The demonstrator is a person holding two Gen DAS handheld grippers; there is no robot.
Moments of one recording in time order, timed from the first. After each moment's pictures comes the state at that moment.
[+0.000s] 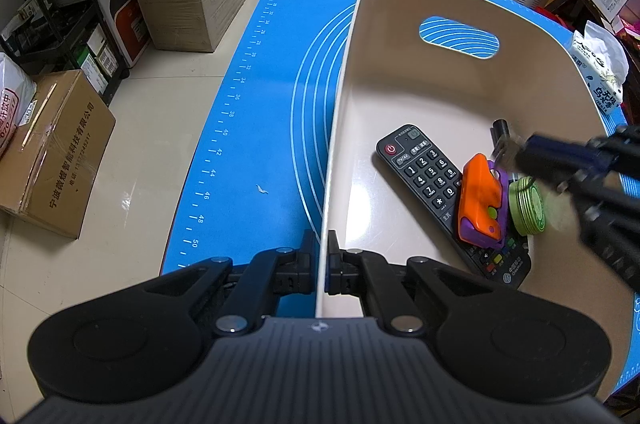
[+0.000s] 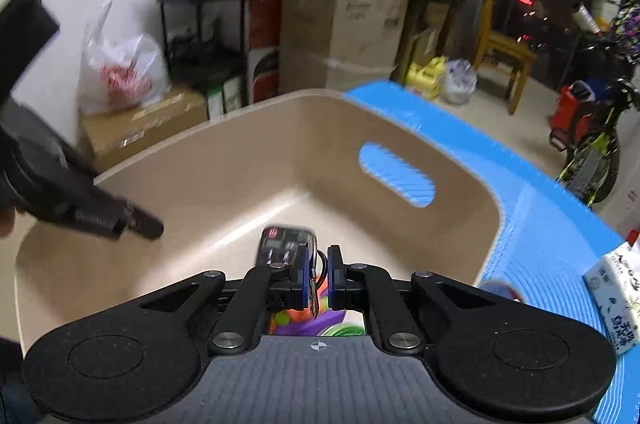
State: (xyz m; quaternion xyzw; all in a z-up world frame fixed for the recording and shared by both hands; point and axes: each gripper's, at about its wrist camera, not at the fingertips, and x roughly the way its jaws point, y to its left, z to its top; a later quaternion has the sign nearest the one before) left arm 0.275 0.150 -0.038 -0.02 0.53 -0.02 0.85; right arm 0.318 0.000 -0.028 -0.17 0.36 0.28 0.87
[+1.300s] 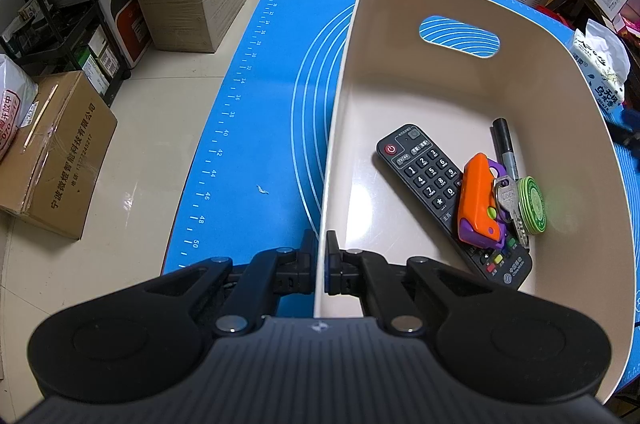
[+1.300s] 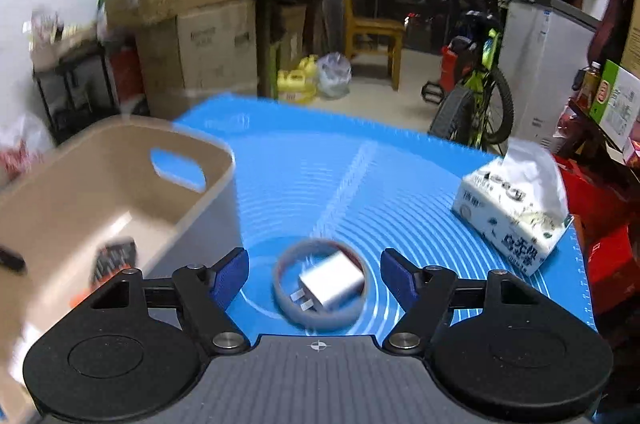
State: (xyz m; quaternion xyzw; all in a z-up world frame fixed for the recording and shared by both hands) left arm 0.275 0.149 -0.038 -0.01 0.53 -0.02 0.85; right arm 0.350 -0.152 -0.051 -0.07 0.34 0.13 0.93
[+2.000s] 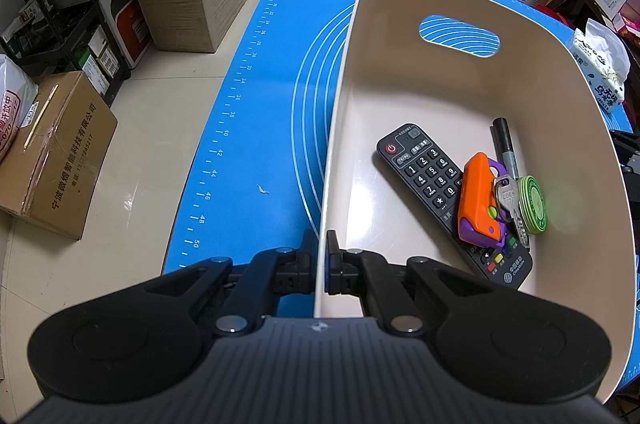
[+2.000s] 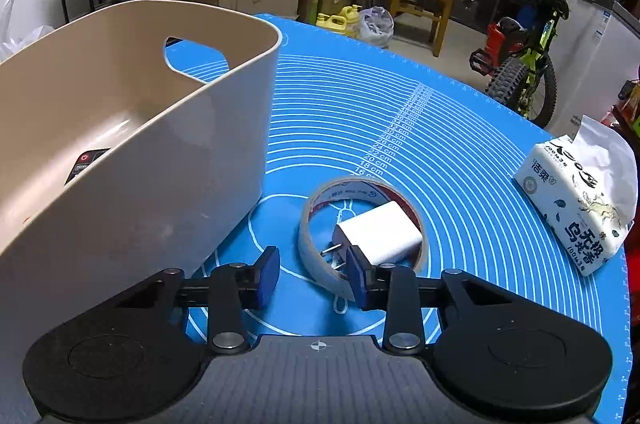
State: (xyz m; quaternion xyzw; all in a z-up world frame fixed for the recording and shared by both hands) left arm 0.275 0.148 -0.038 -0.01 0.53 -0.02 0.85; right arm 0.372 -0.111 -0.101 -0.13 0.39 0.16 0.90
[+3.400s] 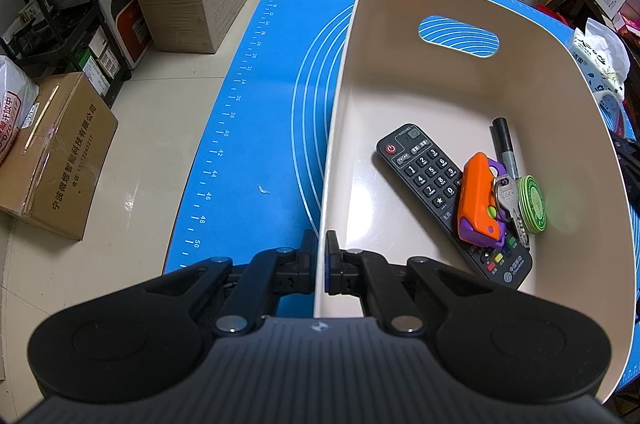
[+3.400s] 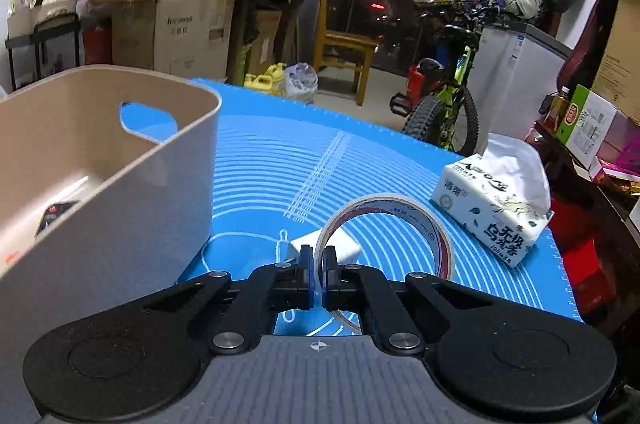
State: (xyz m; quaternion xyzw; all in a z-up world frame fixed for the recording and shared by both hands) left arm 0.276 0.148 -0.037 -0.01 0.53 -0.02 0.85; right arm 0.331 -0.133 -0.077 -0.10 0.29 0.06 0.95
